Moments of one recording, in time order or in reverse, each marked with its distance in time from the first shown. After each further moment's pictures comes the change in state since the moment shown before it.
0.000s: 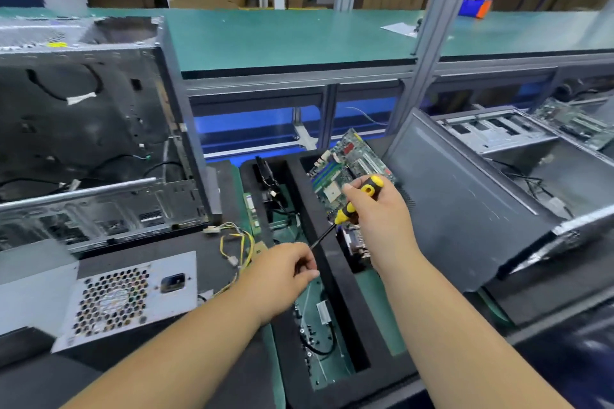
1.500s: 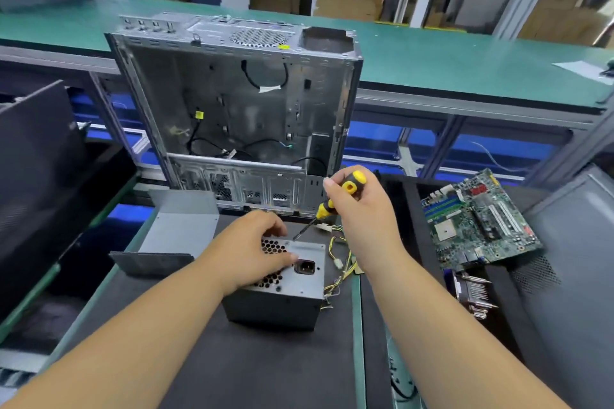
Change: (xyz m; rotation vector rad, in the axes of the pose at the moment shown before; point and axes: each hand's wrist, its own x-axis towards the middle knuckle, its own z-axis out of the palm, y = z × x) left_hand -0.115 -0.126 -0.119 0.013 0.341 -0.367; right_hand -0.042 -0.023 0.184 -0.067 -0.496 -0.135
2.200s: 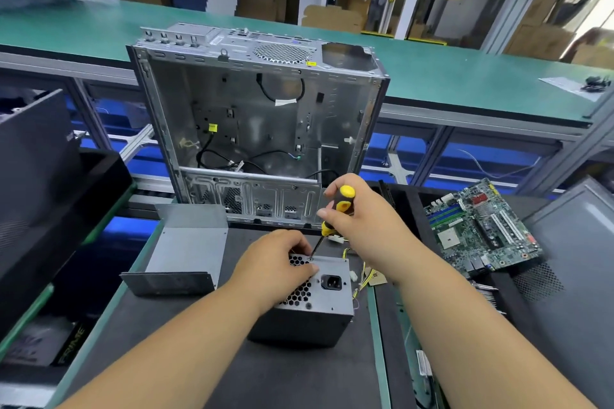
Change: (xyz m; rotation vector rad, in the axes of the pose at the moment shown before) left_hand 0.005 -0.006 0.006 -0.106 0.043 -0.024; right_hand 0.009 -0.022 0.023 -0.512 -0.266 -0.069
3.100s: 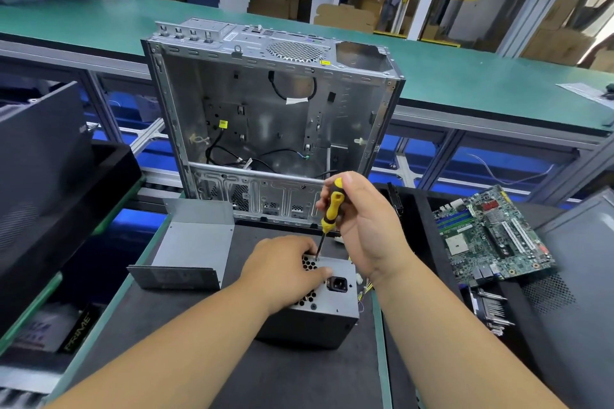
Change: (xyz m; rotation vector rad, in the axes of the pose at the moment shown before) left_hand 0.003 0.003 0.007 0.184 -0.012 -0.015; right_hand 0.015 0.003 0.028 0.956 0.027 0.037
